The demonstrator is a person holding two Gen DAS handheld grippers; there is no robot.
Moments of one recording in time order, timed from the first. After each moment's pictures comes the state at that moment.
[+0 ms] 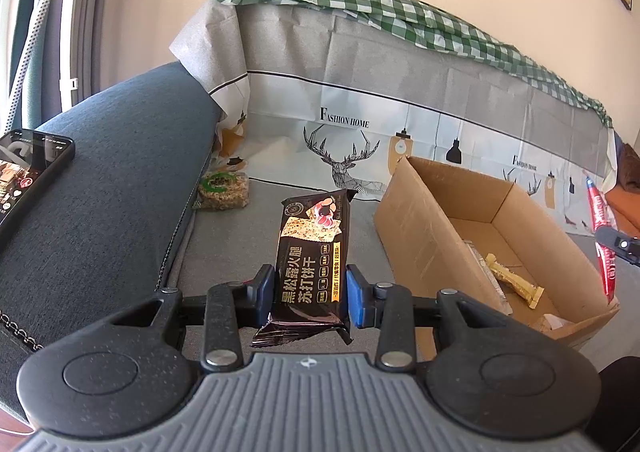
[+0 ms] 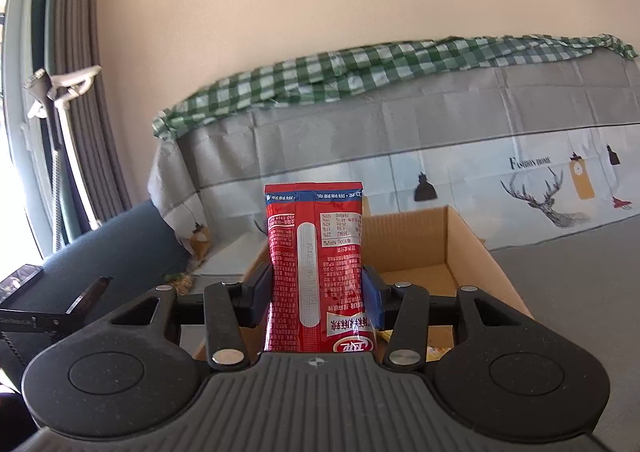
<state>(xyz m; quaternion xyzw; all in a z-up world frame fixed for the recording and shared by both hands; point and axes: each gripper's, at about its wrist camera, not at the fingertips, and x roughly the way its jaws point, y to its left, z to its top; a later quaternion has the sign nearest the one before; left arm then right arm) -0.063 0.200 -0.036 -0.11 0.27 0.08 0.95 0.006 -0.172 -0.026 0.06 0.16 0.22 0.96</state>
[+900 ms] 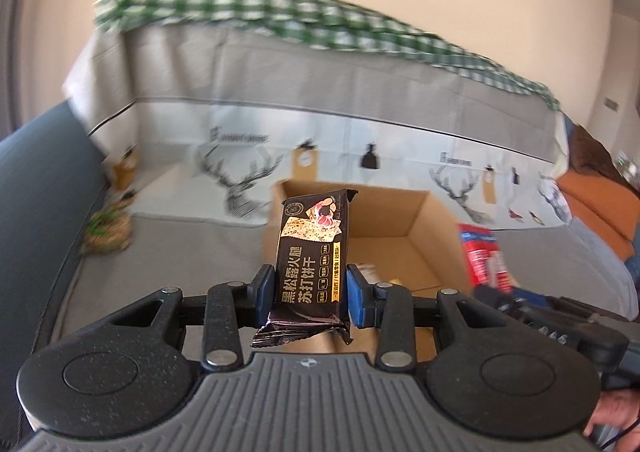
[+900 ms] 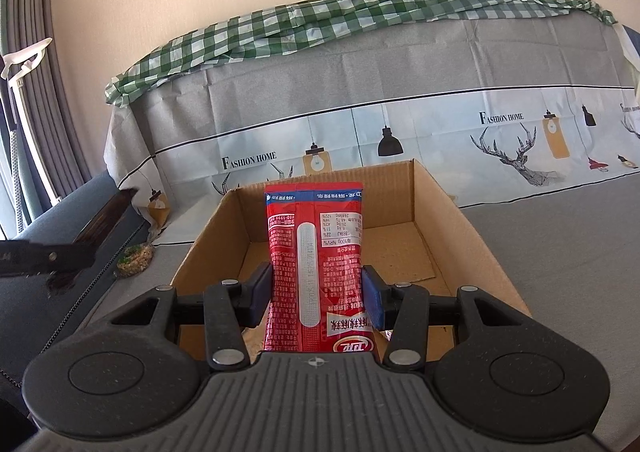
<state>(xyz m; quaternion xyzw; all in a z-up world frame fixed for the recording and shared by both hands) 0.008 0.075 0.011 -0.08 0.25 -0.01 0.96 0.039 -0.175 -0.042 0.06 0.22 0.18 0.95</state>
